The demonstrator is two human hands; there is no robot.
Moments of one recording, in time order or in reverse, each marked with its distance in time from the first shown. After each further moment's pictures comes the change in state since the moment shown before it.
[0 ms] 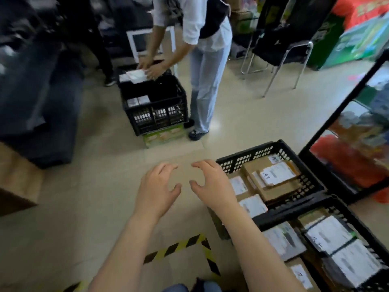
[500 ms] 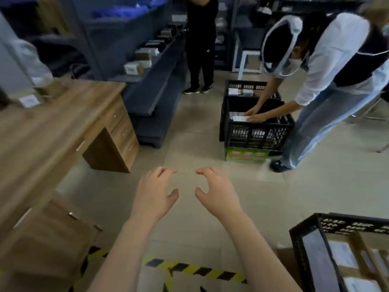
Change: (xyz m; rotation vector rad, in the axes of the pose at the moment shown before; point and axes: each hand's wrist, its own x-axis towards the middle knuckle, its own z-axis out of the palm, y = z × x) left_hand -0.105 -0.269 -0.208 0.154 0.215 -0.391; right_hand 0.062 -0.279 0.214 -0.008 -0.228 -0.411
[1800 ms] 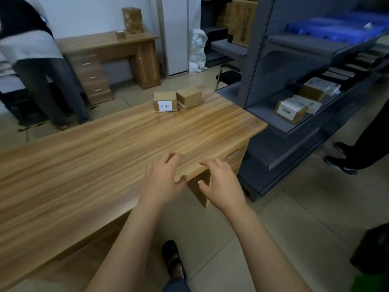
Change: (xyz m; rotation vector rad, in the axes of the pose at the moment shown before) left_hand 0.320 -0.402 -0.126 0.128 0.441 -0.669; right_hand 0.545 -0.245 0.254 0.025 -0.419 -0.665
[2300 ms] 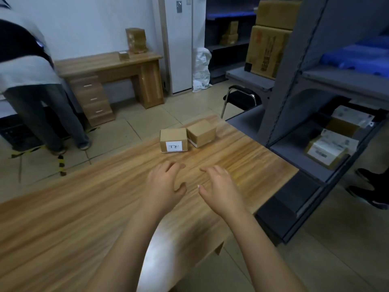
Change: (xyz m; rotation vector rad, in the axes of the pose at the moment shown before) left_hand 0.236 -0.108 0.009 0.030 0.039 0.088; right_hand 0.256 -0.007 0.030 0.007 -0.012 0.006
